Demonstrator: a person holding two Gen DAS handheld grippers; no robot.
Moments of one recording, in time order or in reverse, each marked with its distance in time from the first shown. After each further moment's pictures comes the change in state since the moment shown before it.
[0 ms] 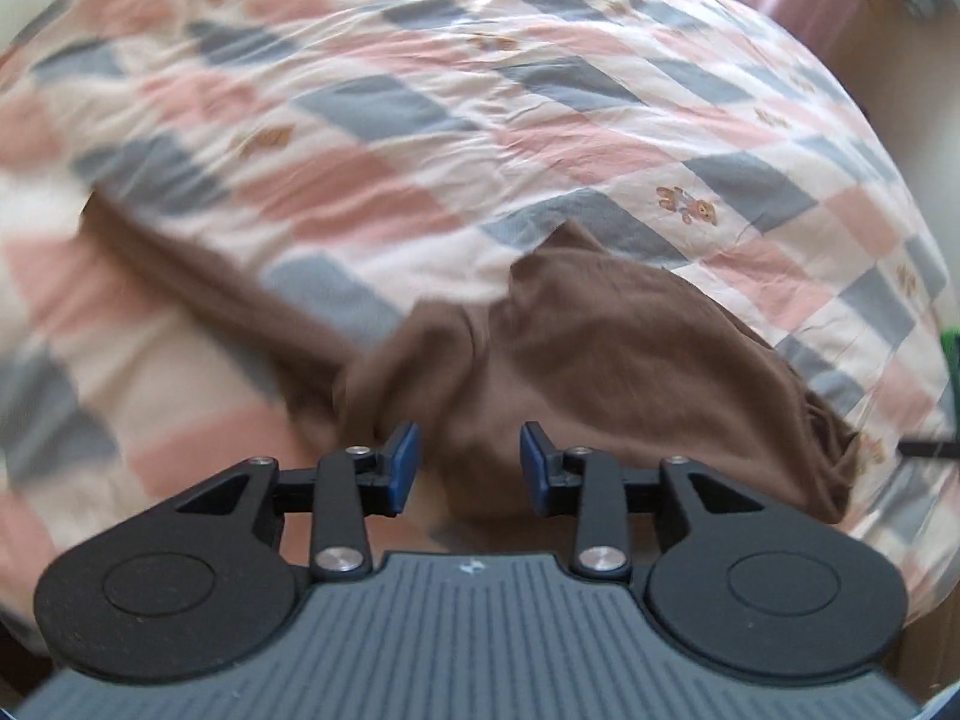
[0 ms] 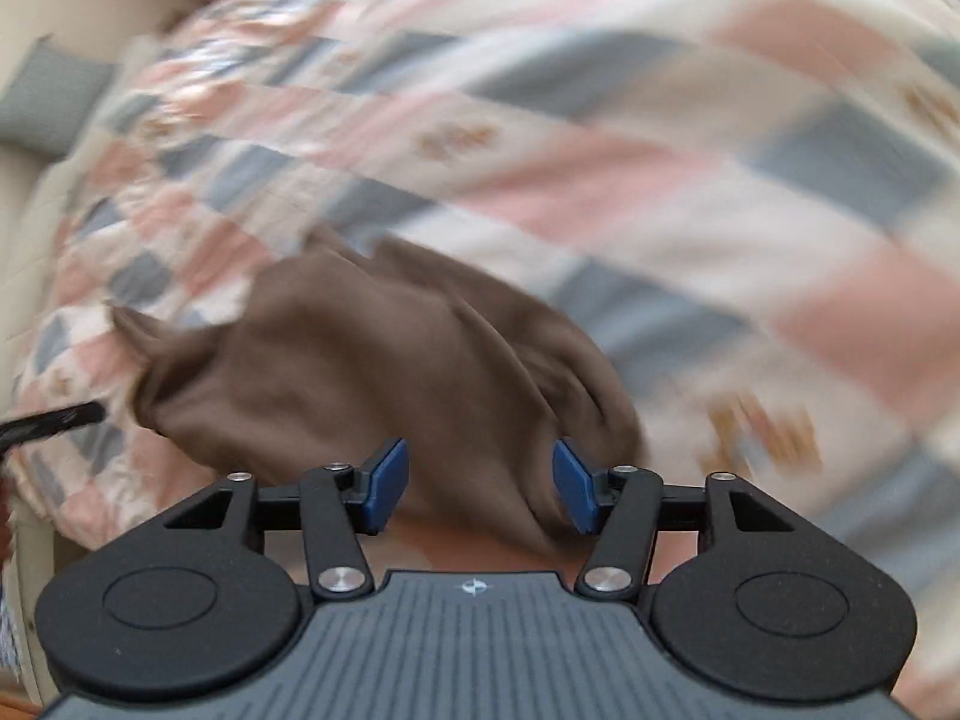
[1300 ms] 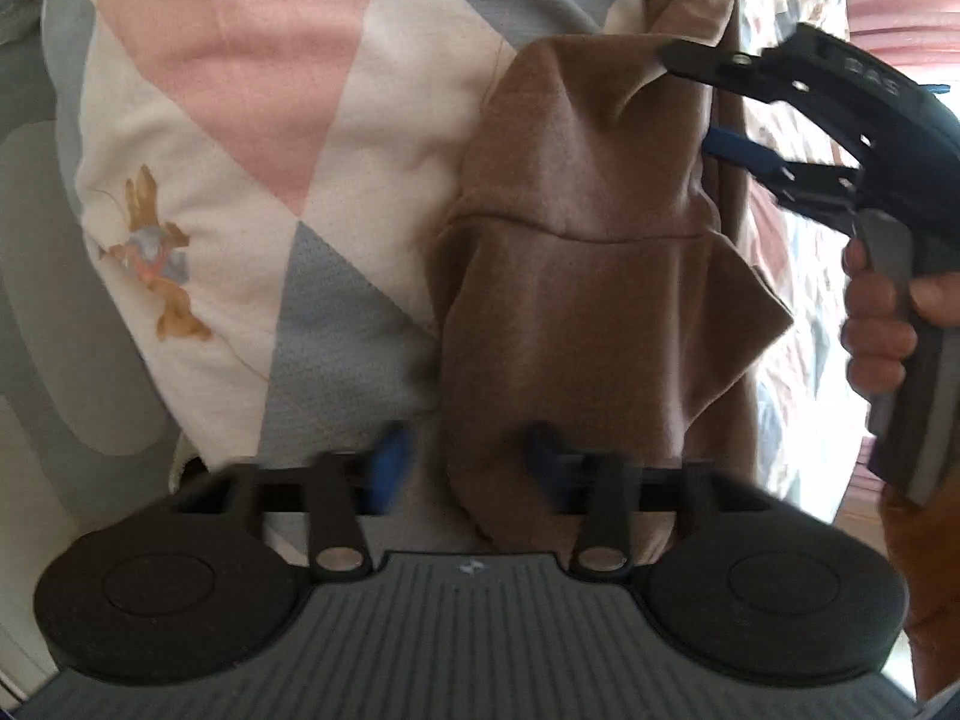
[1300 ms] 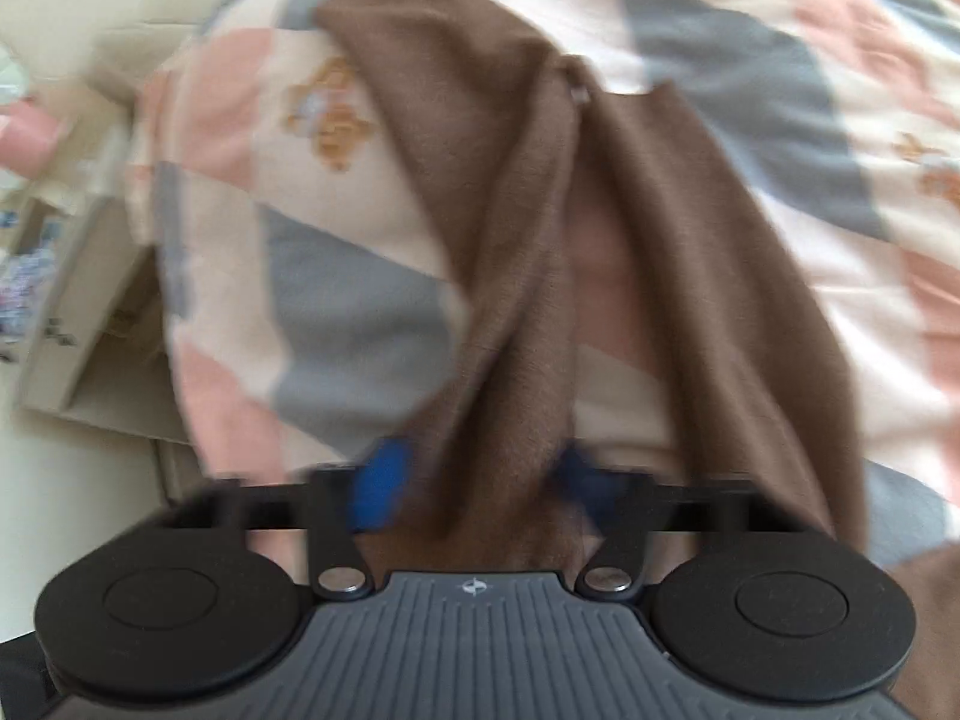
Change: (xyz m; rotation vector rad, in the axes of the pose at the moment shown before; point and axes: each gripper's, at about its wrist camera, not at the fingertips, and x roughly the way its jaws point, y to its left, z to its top) left arm 0.055 0.241 -0.214 -1.167 0.087 -0.237; right arm 0.359 0.544 0.018 -0.795 0.427 0.302
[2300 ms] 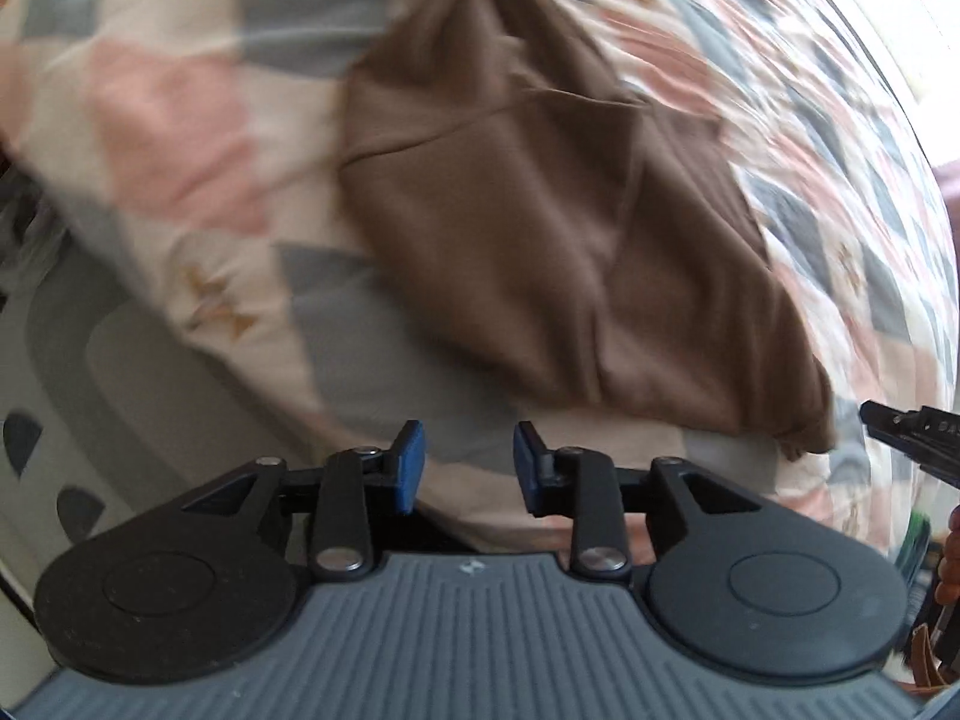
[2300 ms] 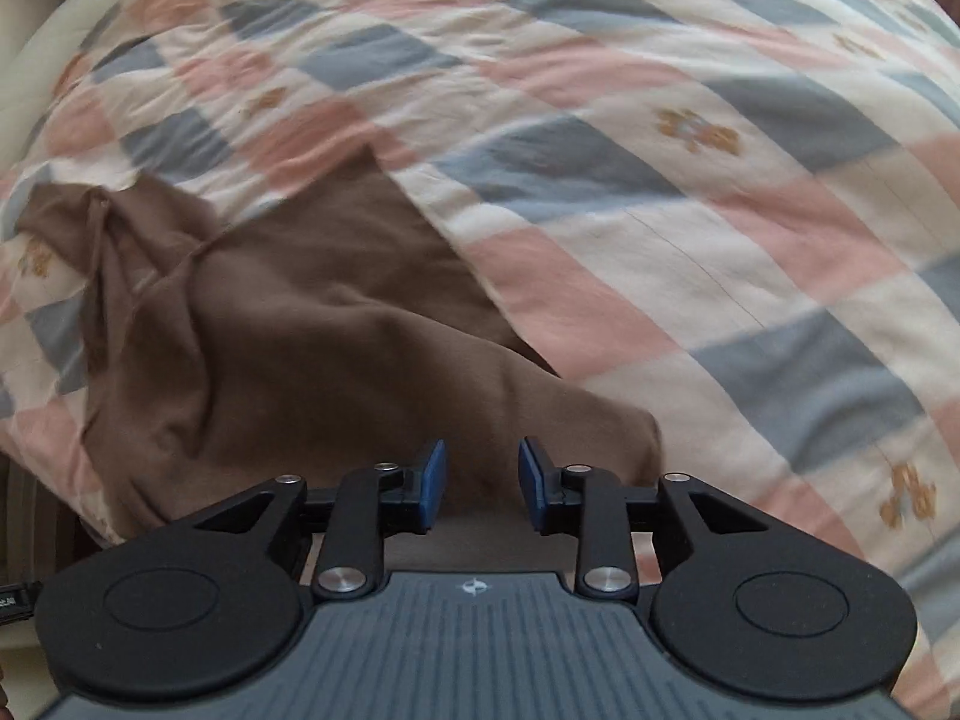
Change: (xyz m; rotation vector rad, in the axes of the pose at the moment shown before) left arm -0.069 -0.079 -0.089 0.473 -0.011 0.298; right arm -0.250 -0.072 -0.309 0.628 -0.214 -0.461
